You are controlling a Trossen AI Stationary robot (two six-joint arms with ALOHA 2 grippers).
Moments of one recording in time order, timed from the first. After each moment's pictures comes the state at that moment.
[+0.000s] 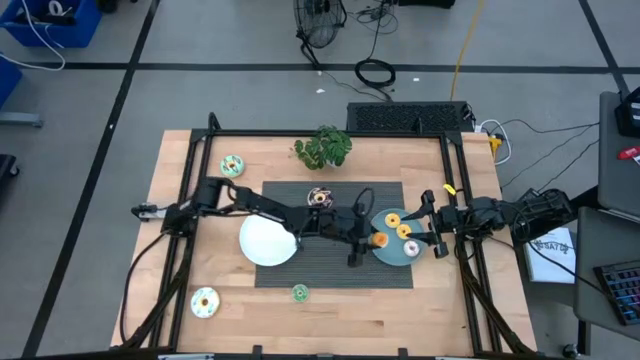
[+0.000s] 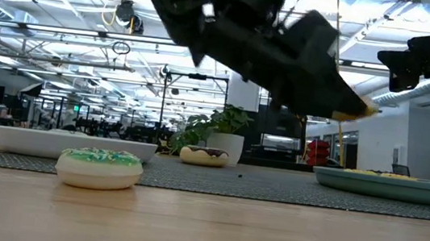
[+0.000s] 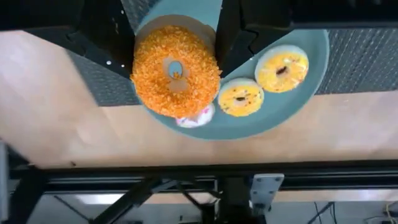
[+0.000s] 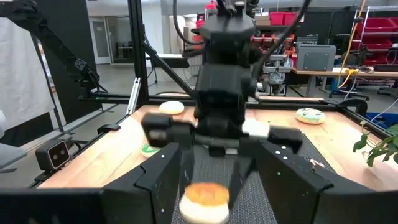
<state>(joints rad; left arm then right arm) -0.07 2.21 1.44 0.39 0.05 0.00 0.22 0.02 0.02 0.04 0.08 0.01</state>
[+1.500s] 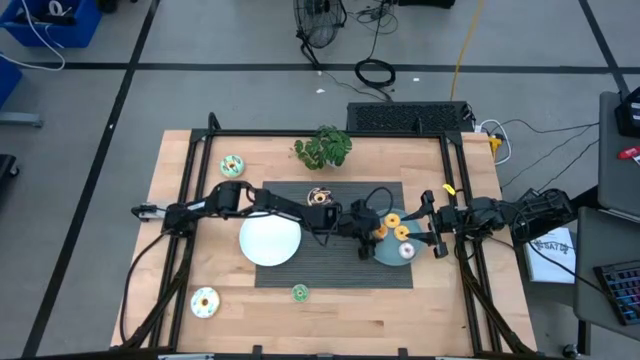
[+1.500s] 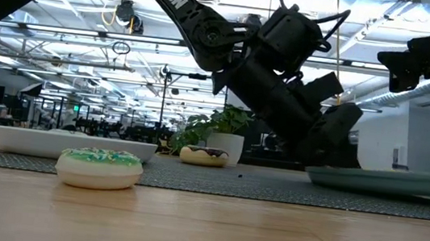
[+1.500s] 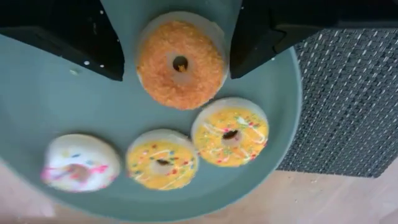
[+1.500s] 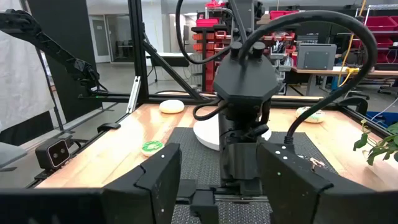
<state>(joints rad) -0.03 2.40 1.67 0.15 -0.08 -0.10 0.22 0.03 0.01 0.04 0.08 0.01</state>
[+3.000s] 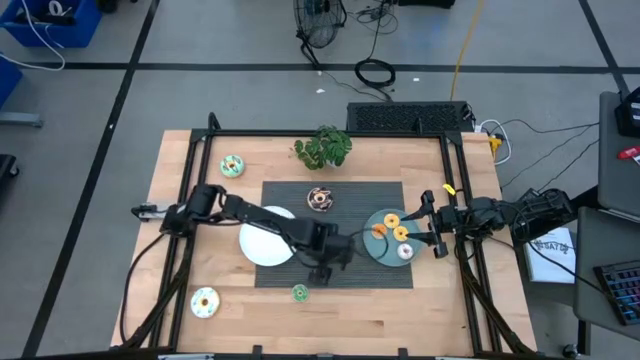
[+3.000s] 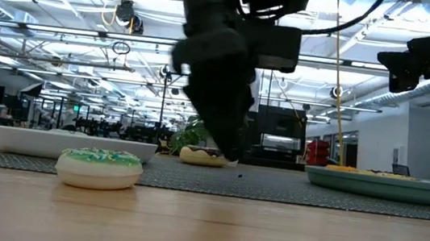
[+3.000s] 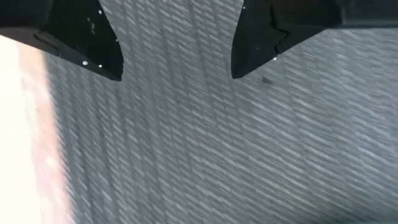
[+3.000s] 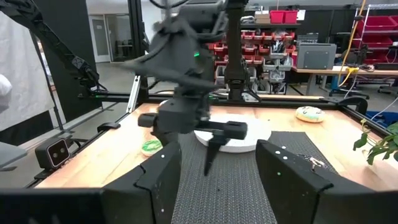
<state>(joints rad) -0.19 2.17 1.66 -0.72 0.01 0.01 0.22 0.03 0.01 0.04 0.08 0.01</state>
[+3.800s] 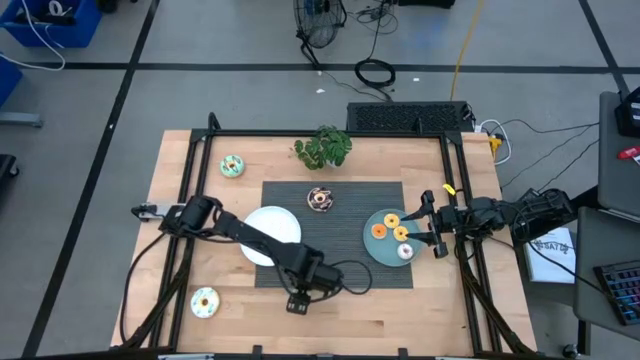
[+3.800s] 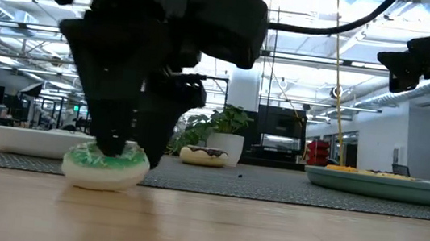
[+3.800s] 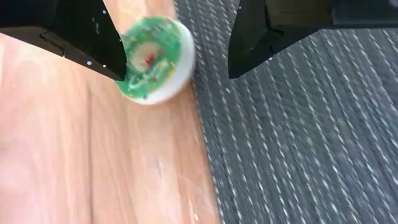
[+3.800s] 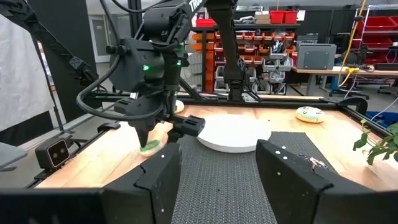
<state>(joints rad) -0.35 2.17 1.66 -0.94 0.19 -0.18 0.22 0.03 0.01 0.04 0.08 0.01</state>
